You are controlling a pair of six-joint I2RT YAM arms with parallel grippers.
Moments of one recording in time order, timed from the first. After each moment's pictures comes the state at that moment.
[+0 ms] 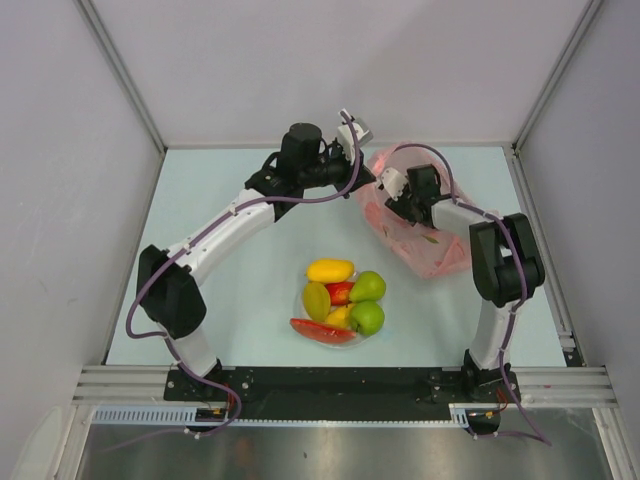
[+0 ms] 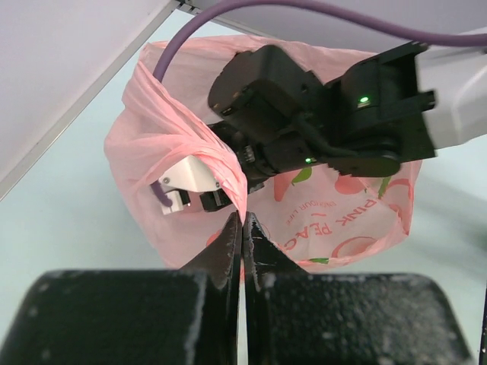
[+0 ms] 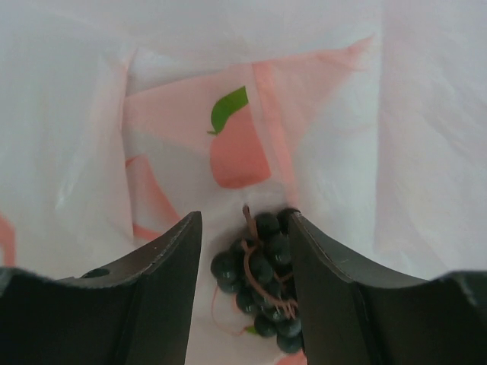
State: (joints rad) left arm -0.65 1.73 1.62 -0.17 0.48 0.08; right arm 0.27 1.90 1.23 -0.09 0.03 -0.71
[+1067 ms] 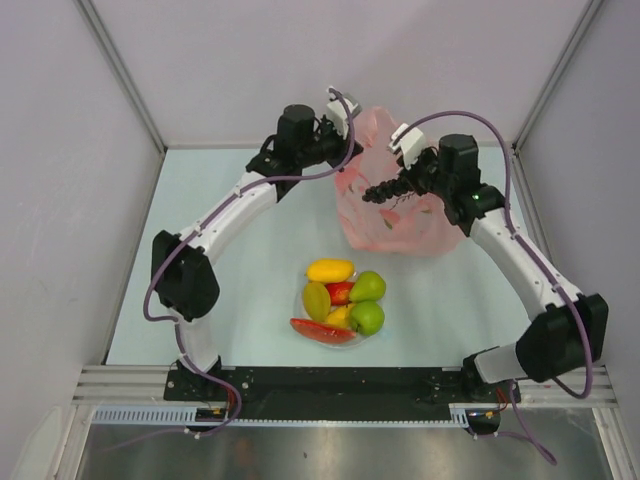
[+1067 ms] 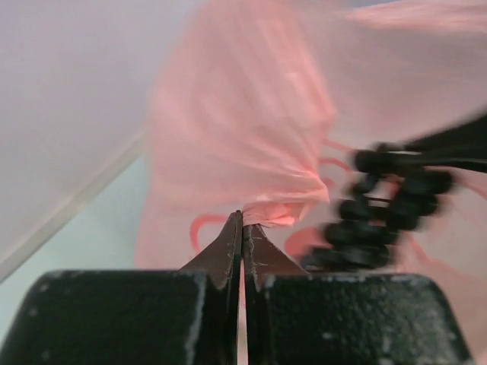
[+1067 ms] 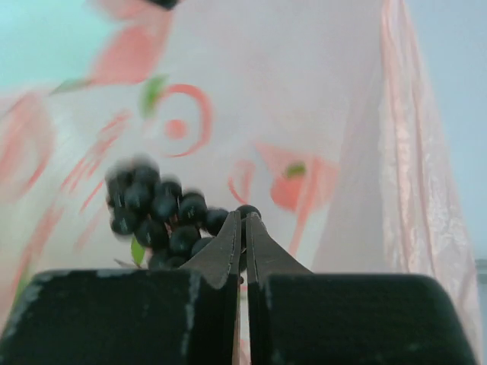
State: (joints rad) left arm -0.57 1.85 1.77 -0.14 0.39 0.08; right arm 0.33 1.43 1.31 -0.27 -0.18 -0.56
